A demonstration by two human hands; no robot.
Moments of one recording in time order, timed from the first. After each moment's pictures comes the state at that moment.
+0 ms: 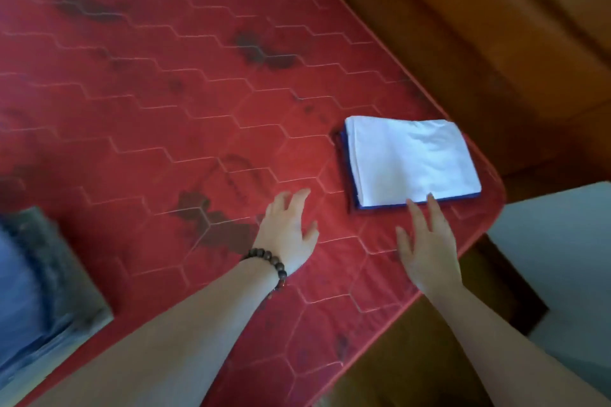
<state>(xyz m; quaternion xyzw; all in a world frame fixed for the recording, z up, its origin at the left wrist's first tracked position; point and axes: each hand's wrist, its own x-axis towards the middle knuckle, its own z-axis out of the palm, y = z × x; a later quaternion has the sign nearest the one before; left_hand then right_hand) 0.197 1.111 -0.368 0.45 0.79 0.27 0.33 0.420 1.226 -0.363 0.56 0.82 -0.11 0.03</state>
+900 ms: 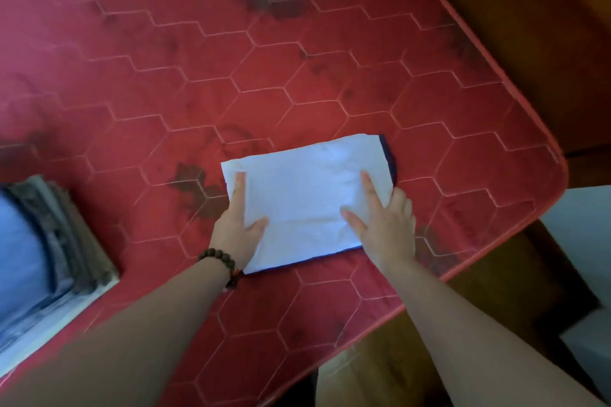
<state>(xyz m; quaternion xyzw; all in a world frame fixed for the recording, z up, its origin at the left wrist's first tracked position) 0.182 1.080 -0.429 0.22 0.86 0.26 0.37 0.381 1.238 -0.435 0.51 0.84 -0.17 0.09</state>
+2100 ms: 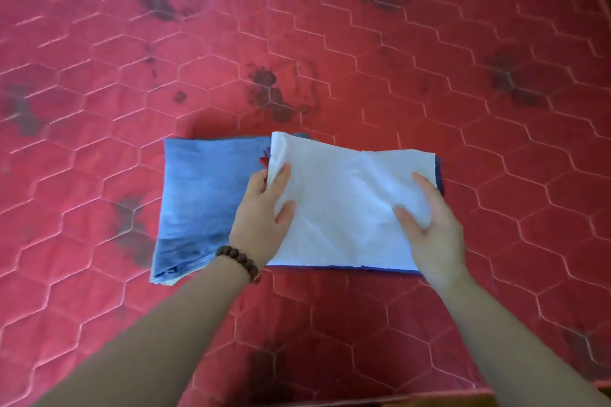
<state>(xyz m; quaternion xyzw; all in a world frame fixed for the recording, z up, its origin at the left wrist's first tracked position) 0.028 0.807 -0.296 0.20 0.90 0.35 0.13 0.159 1.038 -0.312 0.34 0.83 -0.44 -0.07</state>
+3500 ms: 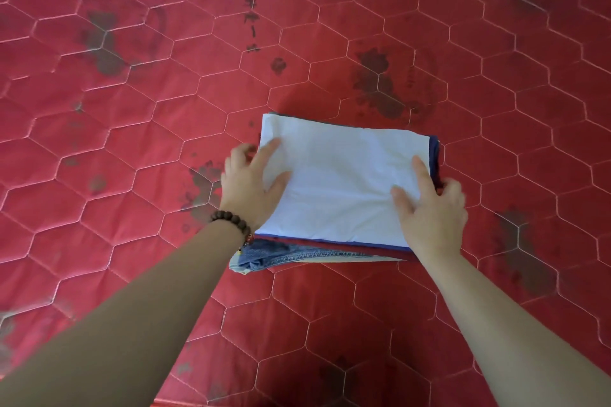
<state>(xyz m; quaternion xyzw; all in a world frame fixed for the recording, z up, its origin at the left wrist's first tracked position) -0.076 0.634 -0.360 0.05 0.94 0.31 0.13 0.022 0.889 -0.361 0.28 0.94 -0.17 0.05</state>
